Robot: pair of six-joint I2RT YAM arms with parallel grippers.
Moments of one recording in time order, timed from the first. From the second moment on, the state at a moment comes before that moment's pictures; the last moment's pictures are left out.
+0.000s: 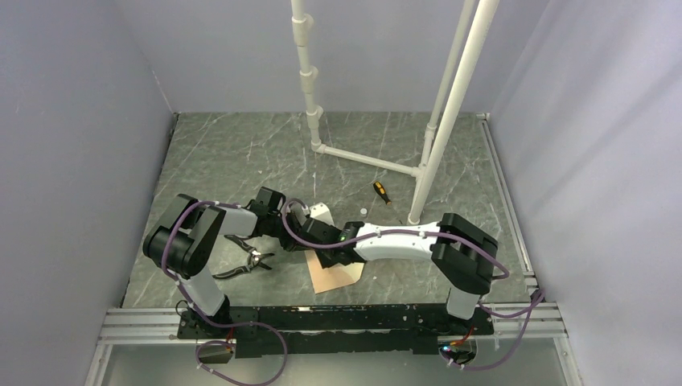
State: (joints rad) left arm -0.41 1.72 0.63 0.02 0.68 -1.04; right arm 1.18 1.75 1.08 -0.44 0.31 0.63
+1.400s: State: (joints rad) left arm -0.44 1.58 0.63 -0.12 0.52 -0.90; right arm 0.81 1.44 0.89 -0.45 0.21 0.88
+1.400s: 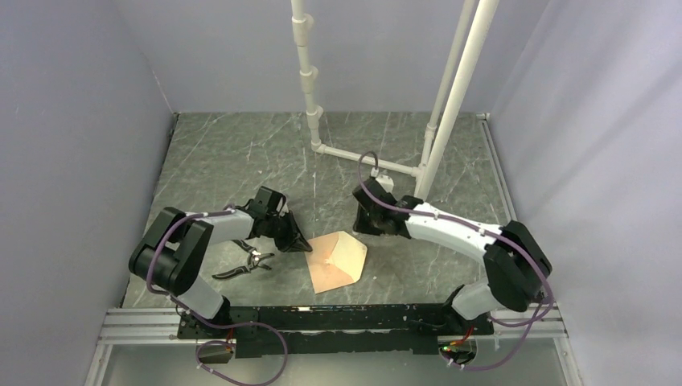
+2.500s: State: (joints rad) left arm -0.35 1.20 0.63 -0.49 0.04 -0.87; right arm 0.63 2.07 1.24 -0.02 -0.64 1.16
